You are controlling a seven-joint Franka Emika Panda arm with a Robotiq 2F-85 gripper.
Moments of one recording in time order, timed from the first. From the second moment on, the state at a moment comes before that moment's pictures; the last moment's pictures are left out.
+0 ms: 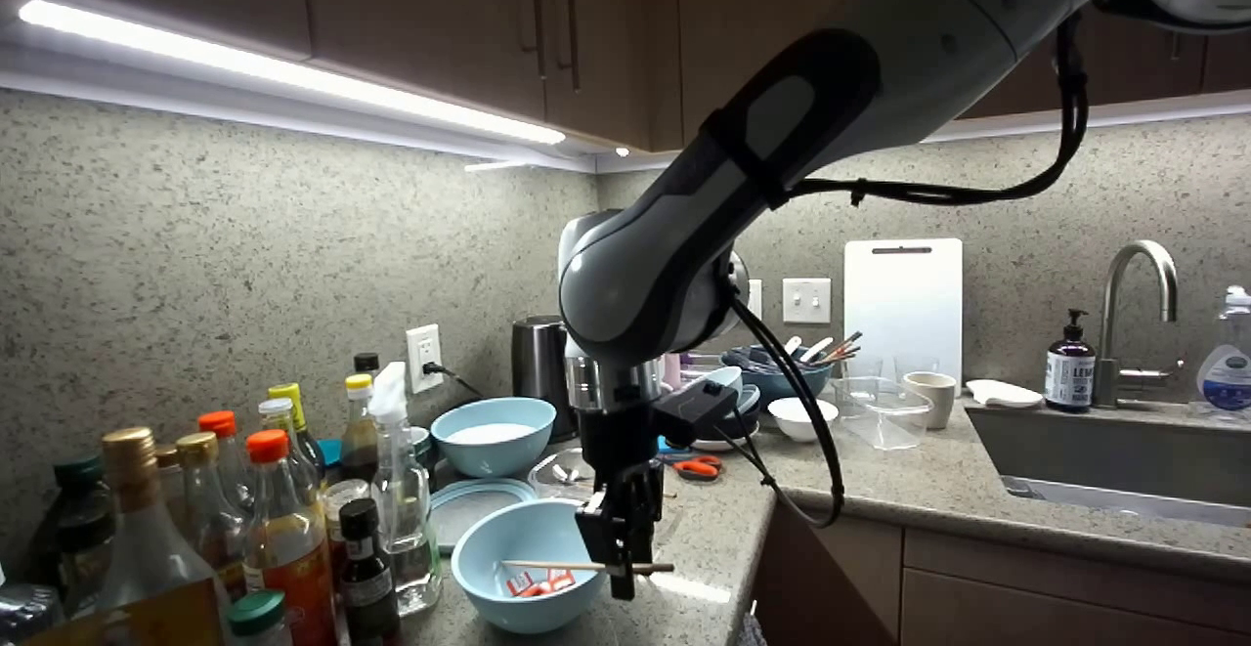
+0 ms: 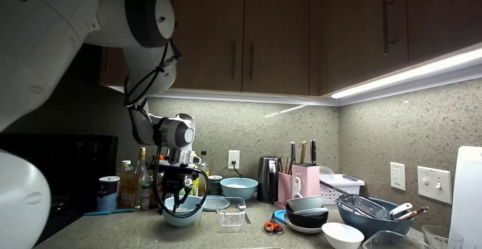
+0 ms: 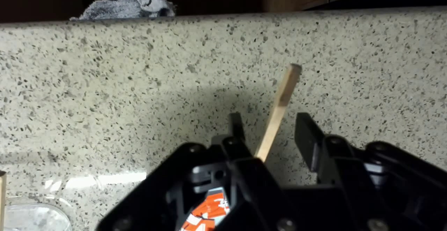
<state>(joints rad) 0.17 0.37 0.17 -1.97 0.03 2.23 -0.14</state>
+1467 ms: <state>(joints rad) 0.32 0.16 0.19 -1.94 -0.21 1.71 0.18</state>
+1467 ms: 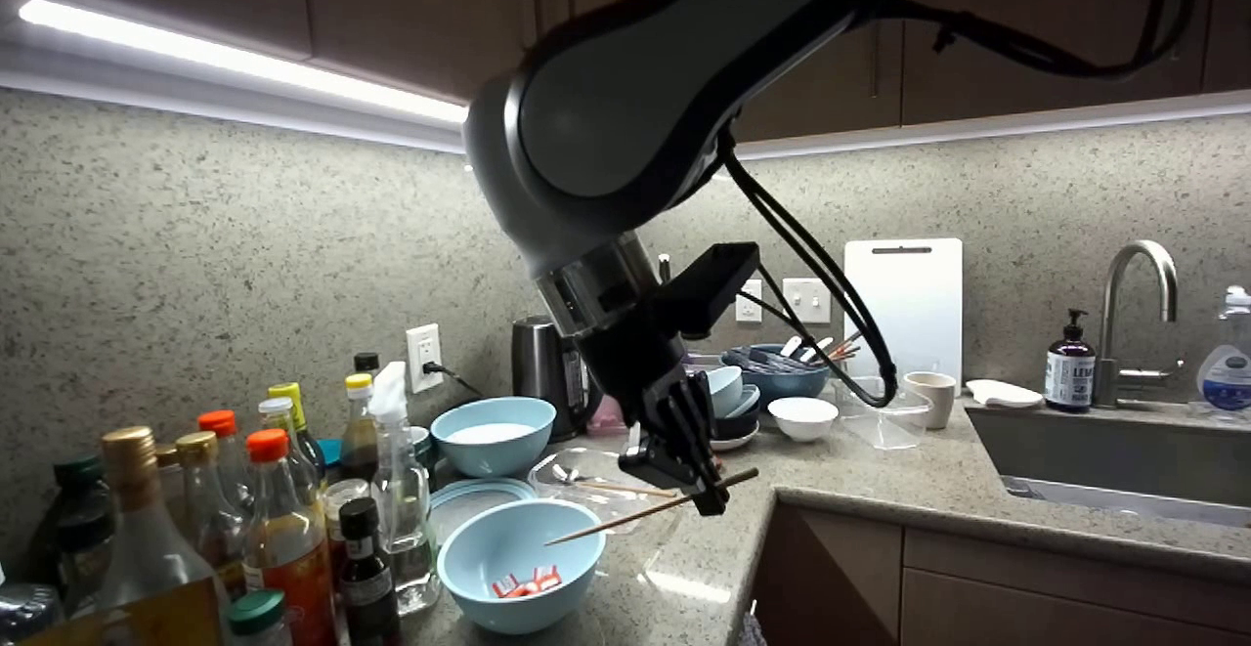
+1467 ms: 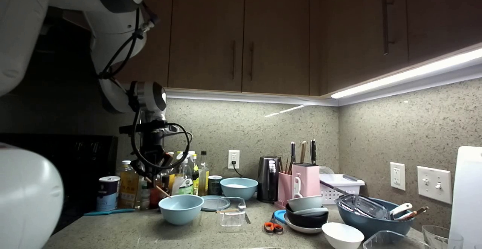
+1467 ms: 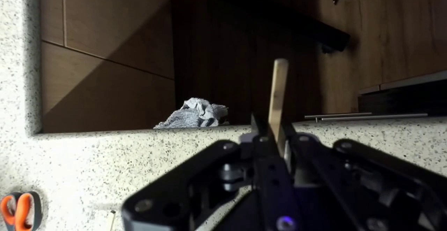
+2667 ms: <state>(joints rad) 0.30 0.40 0.13 -1.71 -0.31 1.74 0.18</state>
